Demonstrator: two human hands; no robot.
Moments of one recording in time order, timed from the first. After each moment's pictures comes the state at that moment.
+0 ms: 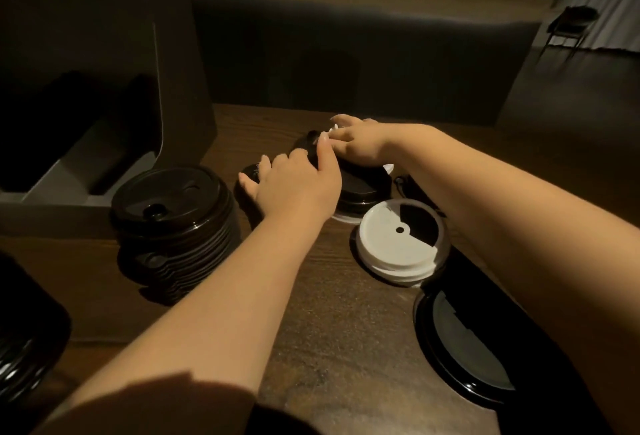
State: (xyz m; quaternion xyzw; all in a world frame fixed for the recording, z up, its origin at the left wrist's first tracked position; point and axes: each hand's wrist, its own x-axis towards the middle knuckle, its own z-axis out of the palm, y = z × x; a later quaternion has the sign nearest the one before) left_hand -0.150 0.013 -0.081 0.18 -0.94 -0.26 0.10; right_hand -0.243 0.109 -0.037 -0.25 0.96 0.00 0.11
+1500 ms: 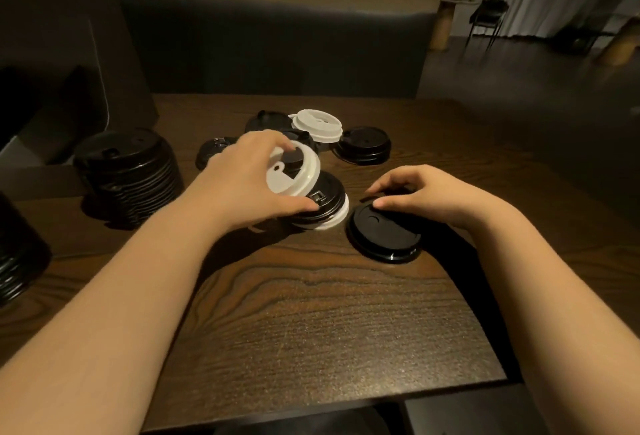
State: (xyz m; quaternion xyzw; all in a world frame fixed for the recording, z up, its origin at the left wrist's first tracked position) left_hand -0.024 0.029 -0.042 -0.13 -0.96 -0.24 0.05; right_hand -0.047 0.284 -0.058 -0.12 0.92 -0.35 0.12
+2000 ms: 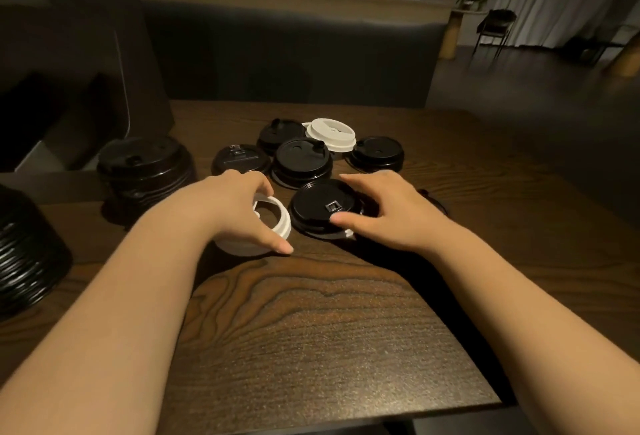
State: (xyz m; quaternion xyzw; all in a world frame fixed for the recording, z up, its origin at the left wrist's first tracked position) left_hand -0.029 -0.001 -0.040 -0.04 -0.98 -0.12 -0.14; right_hand -0.038 0.227 -0.068 -0.24 0.95 -0.21 -0.04
